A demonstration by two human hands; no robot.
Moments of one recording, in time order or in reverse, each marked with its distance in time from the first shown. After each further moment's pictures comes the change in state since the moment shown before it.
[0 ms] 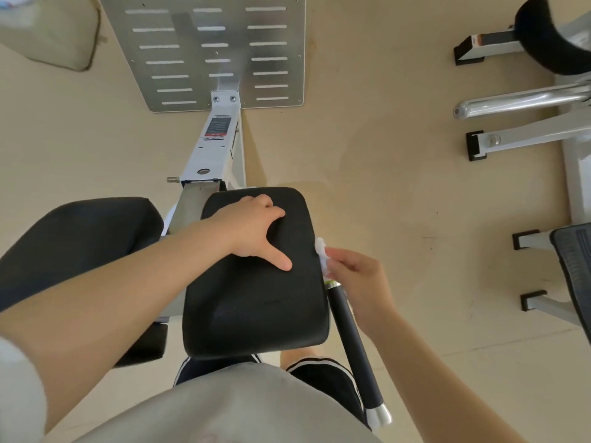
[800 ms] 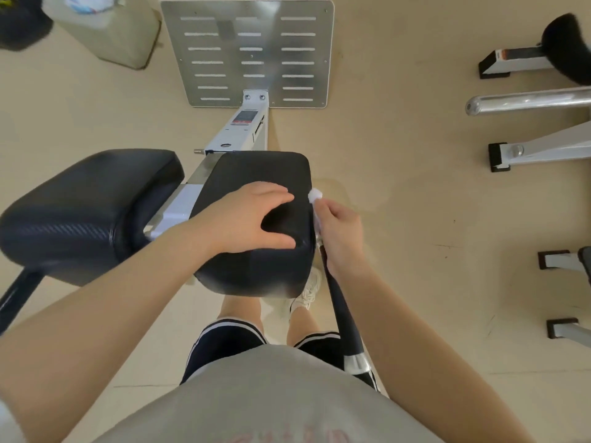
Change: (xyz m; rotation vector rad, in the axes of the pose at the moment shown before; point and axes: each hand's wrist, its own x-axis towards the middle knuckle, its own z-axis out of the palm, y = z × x) left_hand -0.079 0.049 0.069 -0.106 0.366 0.056; right_hand -0.022 0.011 0.010 0.005 -0.024 -0.254
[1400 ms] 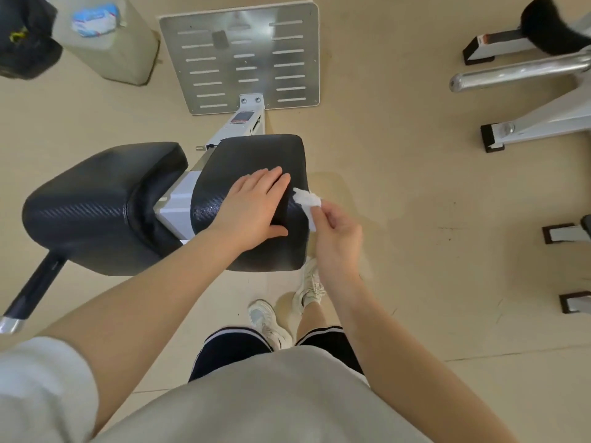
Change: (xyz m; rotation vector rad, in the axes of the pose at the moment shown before) left_hand -0.022 0.021 0.056 0.366 0.210 -0.067; right_hand -0.078 0.031 -0.003 0.128 0.159 -0.122
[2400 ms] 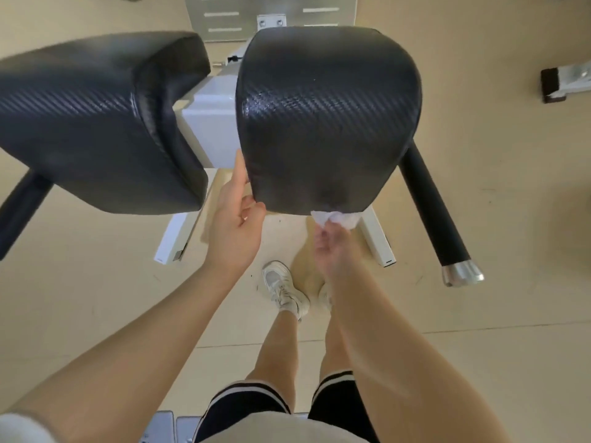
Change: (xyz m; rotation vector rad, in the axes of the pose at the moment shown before) left_hand -0.101 -0.048 0.140 -1.189 0.376 -0.447; right_hand -0.034 0.152 0.091 0.801 0.154 0.756
